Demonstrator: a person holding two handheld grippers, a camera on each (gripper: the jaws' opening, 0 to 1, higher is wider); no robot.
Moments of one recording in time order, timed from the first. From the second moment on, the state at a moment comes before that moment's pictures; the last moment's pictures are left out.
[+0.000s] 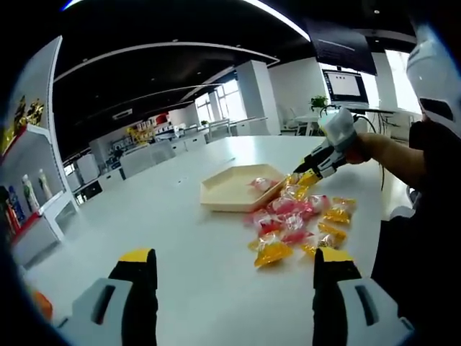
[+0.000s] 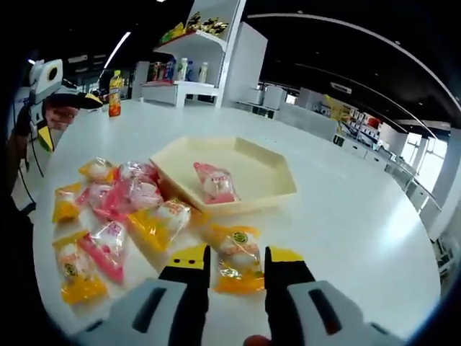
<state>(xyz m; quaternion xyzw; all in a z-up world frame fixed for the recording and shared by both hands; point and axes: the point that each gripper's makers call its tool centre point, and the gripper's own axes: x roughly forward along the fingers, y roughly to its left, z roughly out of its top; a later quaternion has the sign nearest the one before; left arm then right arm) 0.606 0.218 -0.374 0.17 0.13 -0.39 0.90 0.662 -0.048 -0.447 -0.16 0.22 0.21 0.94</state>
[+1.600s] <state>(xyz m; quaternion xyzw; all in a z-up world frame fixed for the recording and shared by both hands) 0.587 0.214 -0.364 0.17 0.12 -0.39 0.90 0.638 -0.060 -0.421 -0.03 0.19 0.18 0.96</state>
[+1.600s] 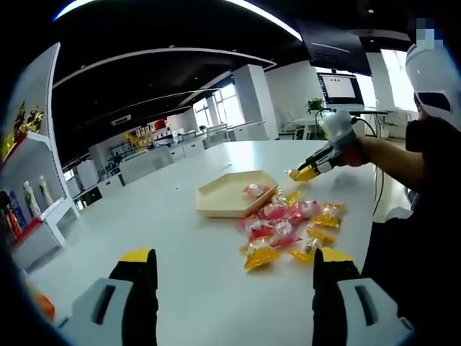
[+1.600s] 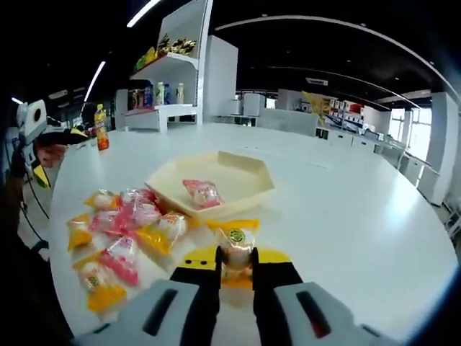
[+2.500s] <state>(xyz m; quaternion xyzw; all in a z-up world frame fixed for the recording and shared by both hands) 0.584 0.207 -0.365 0.18 0.12 -0.40 0.89 0.615 -0.088 -0.380 0.02 0.15 0.17 0.97</state>
